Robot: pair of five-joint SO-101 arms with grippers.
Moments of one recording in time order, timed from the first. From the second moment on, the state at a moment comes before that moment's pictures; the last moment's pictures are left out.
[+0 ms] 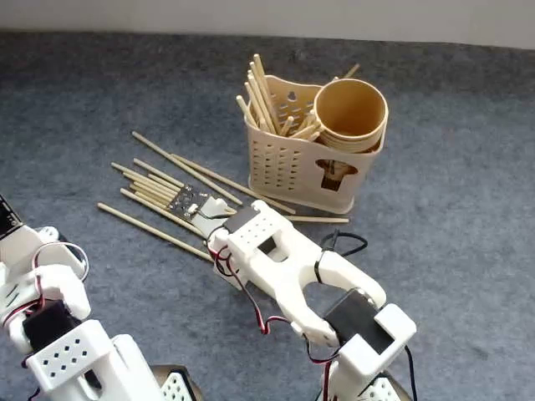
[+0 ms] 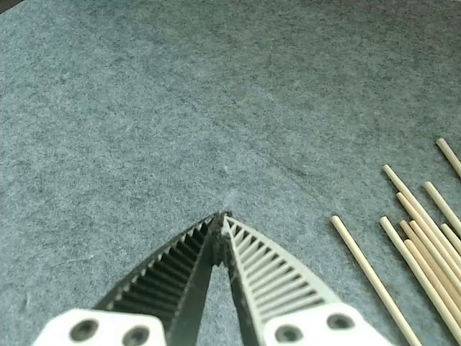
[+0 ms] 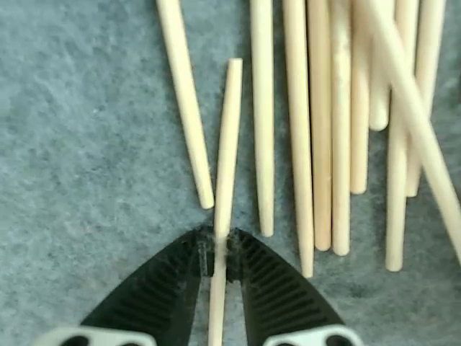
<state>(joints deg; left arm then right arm) -42.7 -75.4 72.1 45.9 8.0 -47.5 9.6 26.9 56.6 19.2</state>
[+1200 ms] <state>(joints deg) -42.7 -75.4 72.1 45.9 8.0 -41.6 -46.2 36.9 61.1 2.6</state>
